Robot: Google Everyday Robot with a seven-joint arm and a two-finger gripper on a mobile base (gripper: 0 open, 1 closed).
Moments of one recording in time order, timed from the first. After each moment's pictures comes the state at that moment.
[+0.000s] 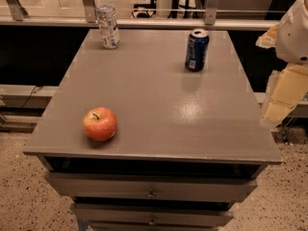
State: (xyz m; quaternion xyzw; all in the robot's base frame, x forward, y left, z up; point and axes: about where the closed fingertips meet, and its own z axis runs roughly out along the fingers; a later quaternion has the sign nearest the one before) arm 0.438 -0.216 0.978 -0.60 0.78 -0.04 0.16
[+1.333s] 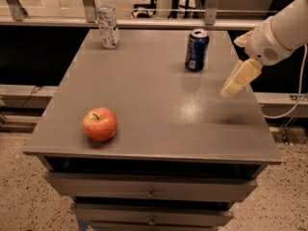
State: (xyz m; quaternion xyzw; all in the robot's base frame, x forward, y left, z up) arm 0.585 -0.225 0.908 -0.54 0.78 0.05 0.30
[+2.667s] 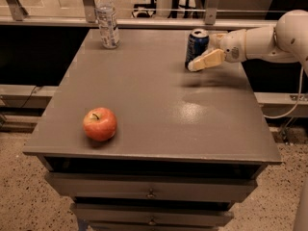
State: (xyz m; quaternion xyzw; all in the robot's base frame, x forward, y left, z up) arm 0.724 -0.169 0.878 -0.43 0.71 0.27 0.48
